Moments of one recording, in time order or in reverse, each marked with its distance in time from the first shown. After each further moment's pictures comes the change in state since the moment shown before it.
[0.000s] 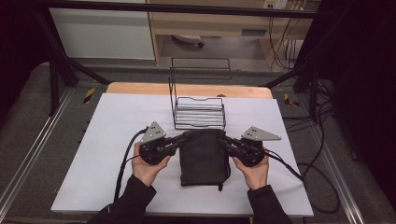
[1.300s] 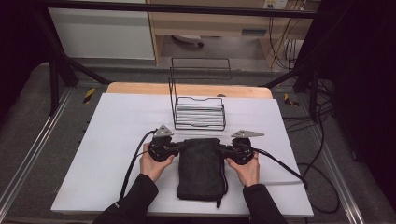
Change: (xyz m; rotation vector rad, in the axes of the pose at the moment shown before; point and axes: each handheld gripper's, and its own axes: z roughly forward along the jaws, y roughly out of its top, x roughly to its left) left arm 0.036 -0.042 0.052 0.212 -0.005 -0.104; right arm -0.030 -0.041 0.050 0.224 0.009 0.151
